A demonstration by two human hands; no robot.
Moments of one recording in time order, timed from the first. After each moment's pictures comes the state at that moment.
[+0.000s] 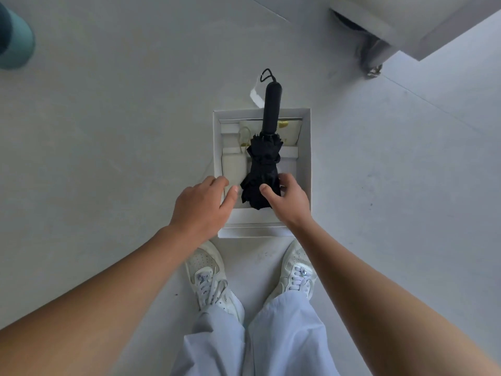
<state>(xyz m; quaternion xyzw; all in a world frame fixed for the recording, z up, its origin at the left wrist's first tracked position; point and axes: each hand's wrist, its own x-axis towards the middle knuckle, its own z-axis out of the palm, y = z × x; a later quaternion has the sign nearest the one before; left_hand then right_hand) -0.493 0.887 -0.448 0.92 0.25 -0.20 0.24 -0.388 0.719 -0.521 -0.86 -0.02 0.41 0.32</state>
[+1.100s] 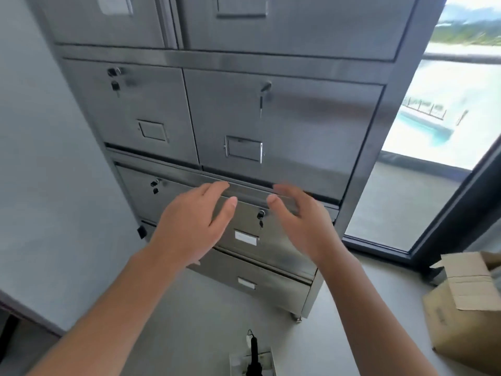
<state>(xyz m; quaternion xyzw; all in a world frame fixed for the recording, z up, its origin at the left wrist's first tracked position) -0.413 0.939 0.485 0.96 0.07 0.25 0.11 -0.287 0.756 0.448 -0.85 -0.27 -0.01 0.45</state>
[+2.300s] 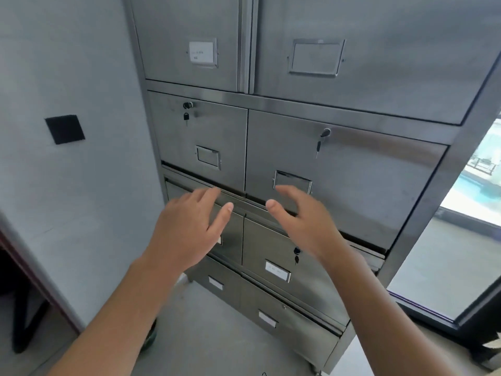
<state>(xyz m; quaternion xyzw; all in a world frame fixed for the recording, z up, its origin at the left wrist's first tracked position) -0.467 1.019 0.522 0.94 0.21 0.26 0.03 -0.303 0.852 0.513 -0.82 -0.41 -0.01 0.39</state>
